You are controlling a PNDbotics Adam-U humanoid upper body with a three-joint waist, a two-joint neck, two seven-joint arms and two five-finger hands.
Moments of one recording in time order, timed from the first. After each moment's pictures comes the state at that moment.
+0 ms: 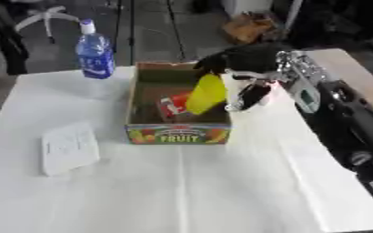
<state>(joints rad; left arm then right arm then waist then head) -0.44 0.29 0.03 -1.63 -0.07 -0.15 0.13 -0.69 -0.56 0.16 -1.22 0.99 -0.77 0.31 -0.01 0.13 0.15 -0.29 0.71</state>
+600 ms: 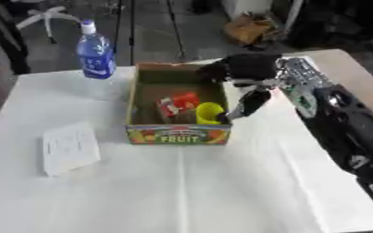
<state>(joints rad) -0.44 0.29 0.03 -1.63 -0.07 -0.15 0.13 -0.67 -0.56 0.15 -1.23 1.02 -0.75 0.22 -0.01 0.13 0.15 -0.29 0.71</state>
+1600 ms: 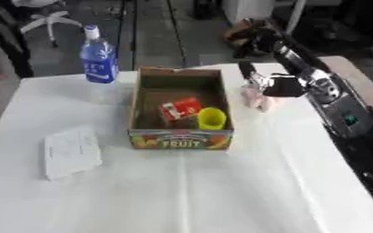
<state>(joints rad) -0.43 0.29 0.03 -1.63 -0.07 -0.15 0.13 -0.43 -0.56 -0.02 -1.56 0.08 -0.48 0.27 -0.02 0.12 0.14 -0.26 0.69</state>
